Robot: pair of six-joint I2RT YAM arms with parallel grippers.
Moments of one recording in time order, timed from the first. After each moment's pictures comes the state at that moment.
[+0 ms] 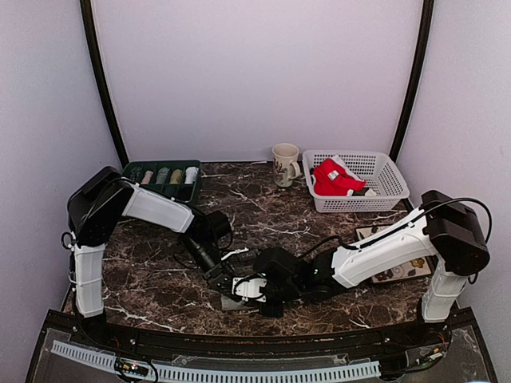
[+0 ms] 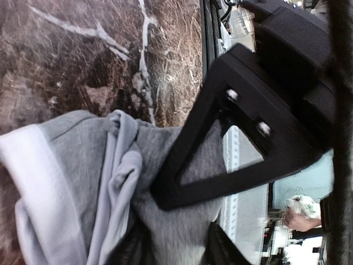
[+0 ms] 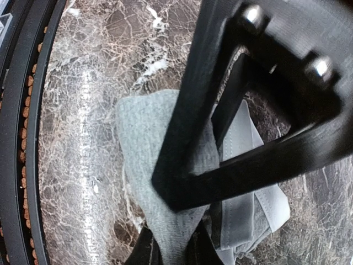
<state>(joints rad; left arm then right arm) -0.75 2.07 1.20 -0.76 1.08 0.43 1.29 1.81 0.96 -0.02 -0.02 -0.32</state>
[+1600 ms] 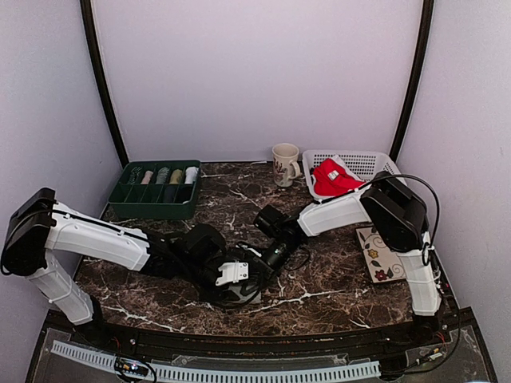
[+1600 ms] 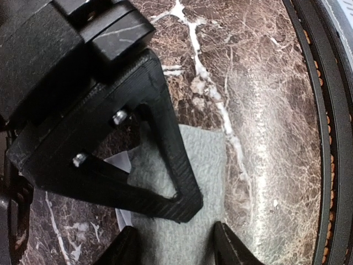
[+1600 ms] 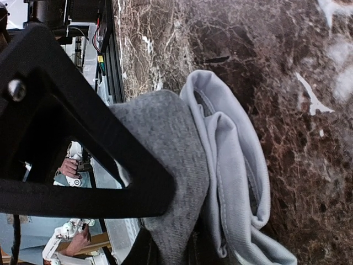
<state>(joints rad) -1.06 1.56 0.78 -0.18 0.16 0.47 0.91 2.22 1.43 -0.51 -1.03 0.12</state>
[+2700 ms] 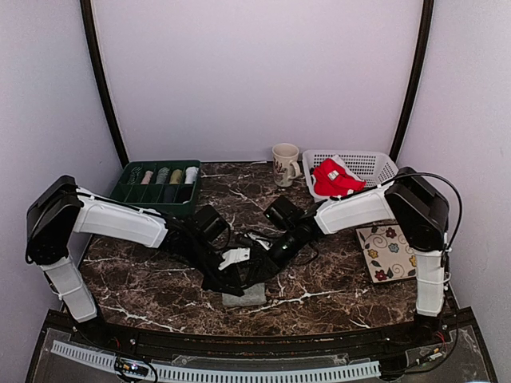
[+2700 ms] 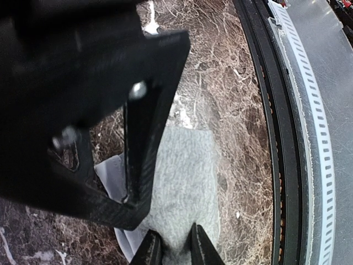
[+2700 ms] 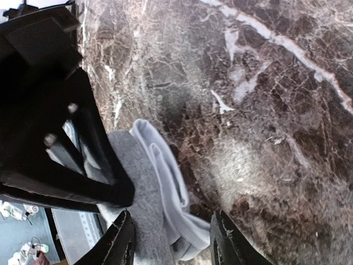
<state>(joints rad) -0.89 1.73 0.95 -0.35 0.60 0.46 0.90 2.05 1.27 -0.35 -0.79 0.14</state>
